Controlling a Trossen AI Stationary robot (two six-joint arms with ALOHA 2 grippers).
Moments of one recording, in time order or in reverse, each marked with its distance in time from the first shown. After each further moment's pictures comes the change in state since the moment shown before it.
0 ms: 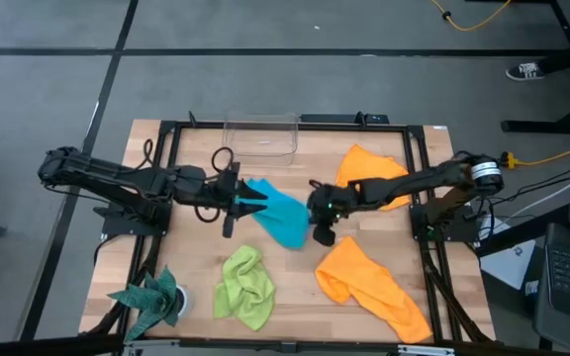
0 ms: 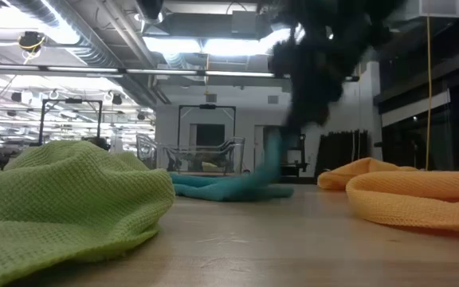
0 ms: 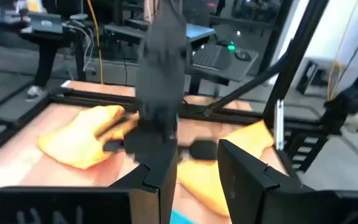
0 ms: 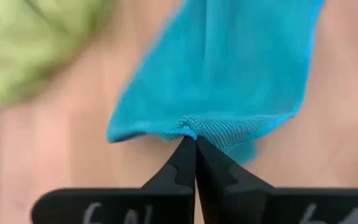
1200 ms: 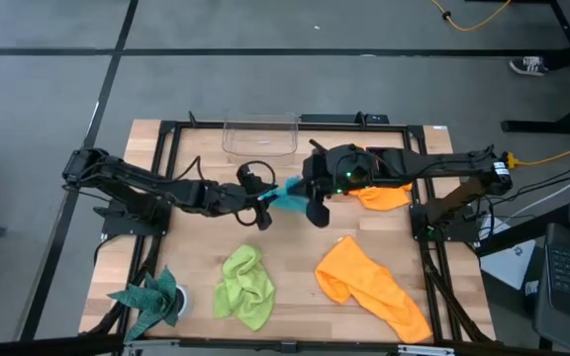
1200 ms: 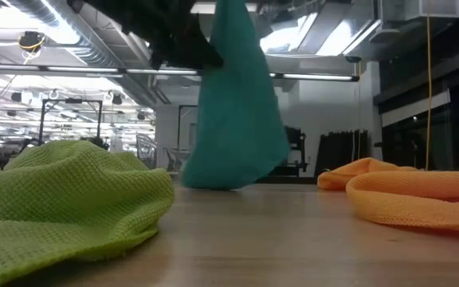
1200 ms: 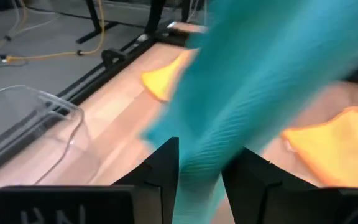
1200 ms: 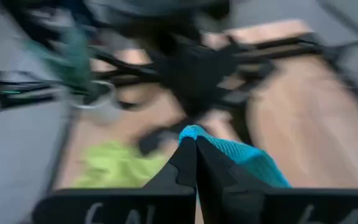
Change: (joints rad) left arm 0.025 0.296 -0.001 0.030 -0.411 -0.098; right arm 0.037 -0.056 0.587 -0.220 0.069 -0.096
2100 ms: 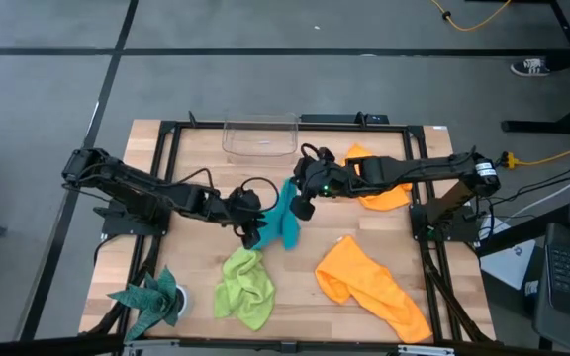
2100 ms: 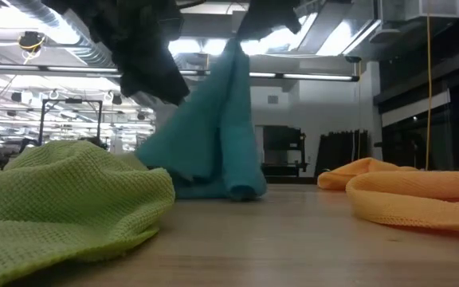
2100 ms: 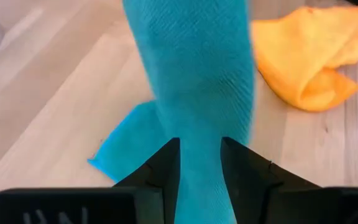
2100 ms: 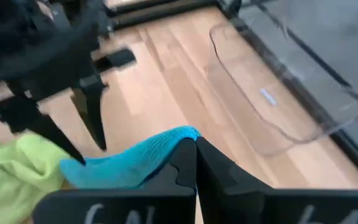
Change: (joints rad) left arm -0.063 -0.001 0.002 -0.332 0.293 -0.343; right arm 0.012 0.096 -0.023 -0.138 0.390 0.110
